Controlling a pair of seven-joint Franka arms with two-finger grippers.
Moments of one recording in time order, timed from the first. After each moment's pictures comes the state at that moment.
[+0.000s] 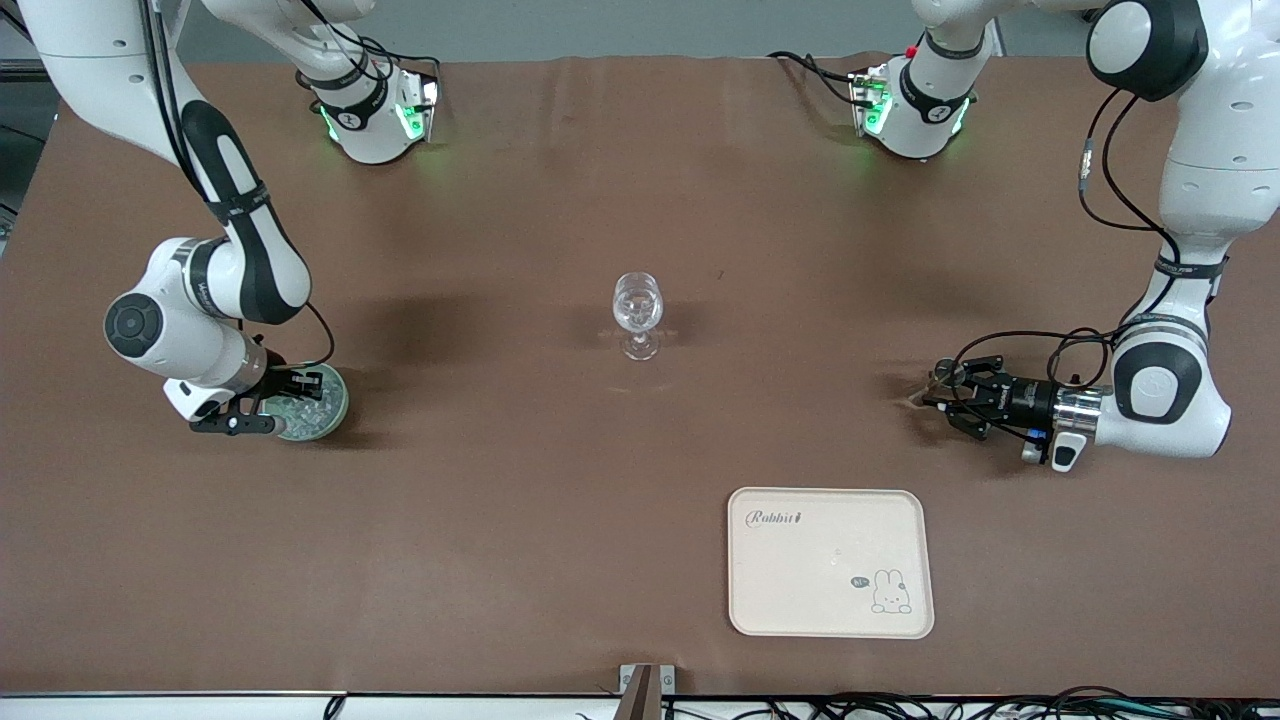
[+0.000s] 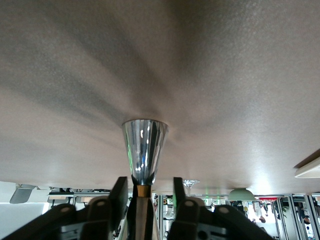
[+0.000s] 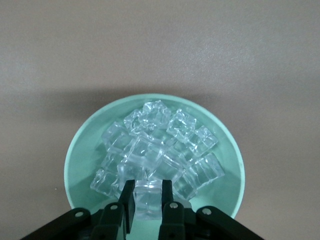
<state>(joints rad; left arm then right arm) 0.34 0.82 -0.15 -1.61 -0.68 1.68 -0.61 0.04 0.39 -0.10 -2.12 0.09 2.44 -0.09</state>
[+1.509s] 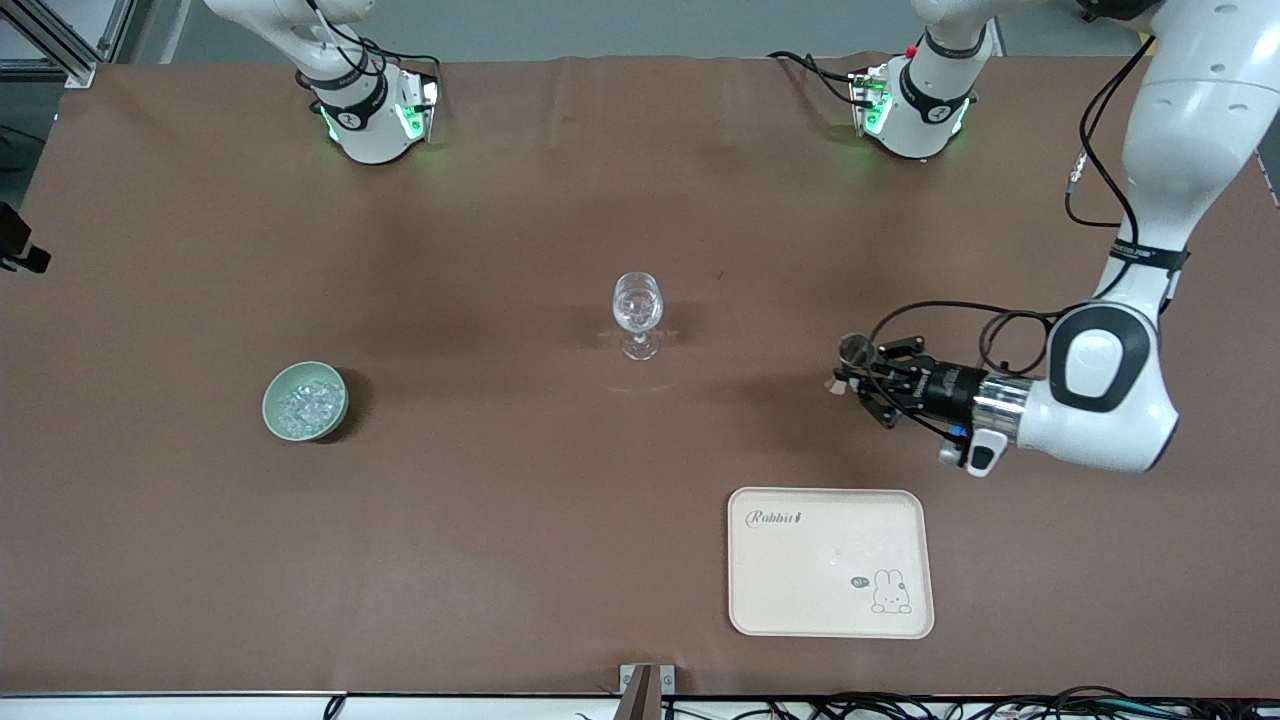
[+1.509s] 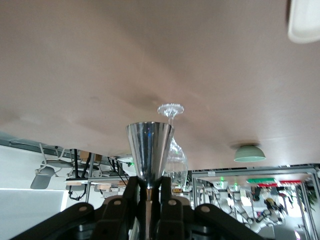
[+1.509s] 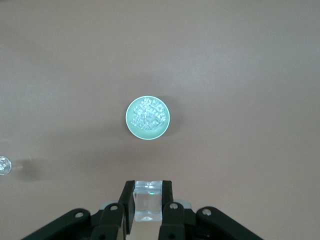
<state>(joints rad) 0.26 0.64 -0.46 -1.59 -0.68 1.69 -0.98 -0.03 0.06 -0.12 -1.38 0.04 1.43 -0.05</state>
